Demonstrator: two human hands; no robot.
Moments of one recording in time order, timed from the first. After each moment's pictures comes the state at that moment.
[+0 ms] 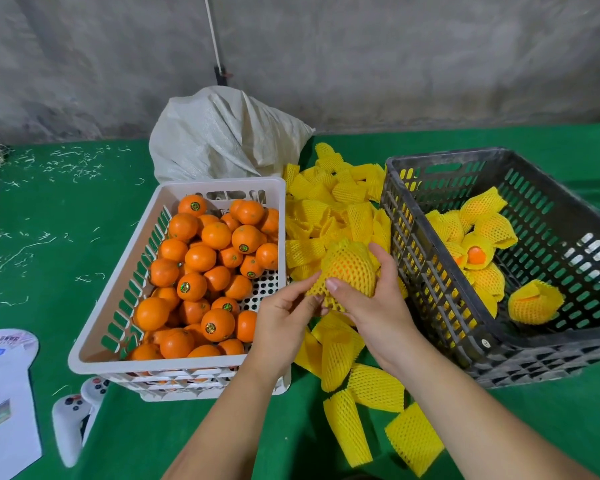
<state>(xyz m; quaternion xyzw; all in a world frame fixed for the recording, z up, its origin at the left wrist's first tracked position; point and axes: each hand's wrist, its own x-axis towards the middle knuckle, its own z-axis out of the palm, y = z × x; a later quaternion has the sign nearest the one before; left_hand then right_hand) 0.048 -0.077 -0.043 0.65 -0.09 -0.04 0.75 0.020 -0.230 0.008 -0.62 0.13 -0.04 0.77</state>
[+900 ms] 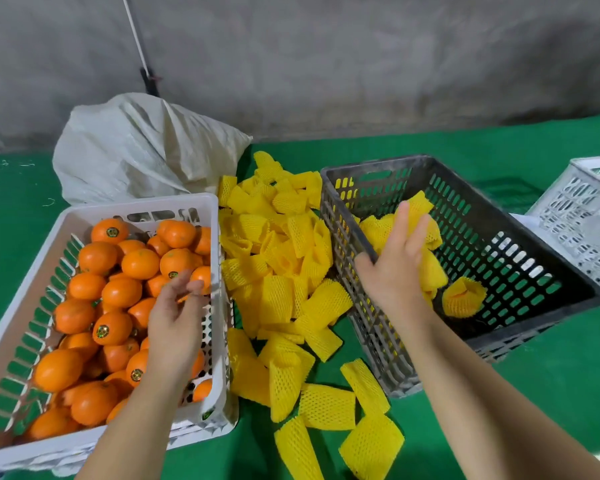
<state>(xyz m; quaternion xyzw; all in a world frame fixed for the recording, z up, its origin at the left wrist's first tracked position) 0.112 -0.046 -0.044 0.76 0.04 0.04 0.65 0.077 -0.365 0.005 -0.88 0.24 -0.18 0.36</state>
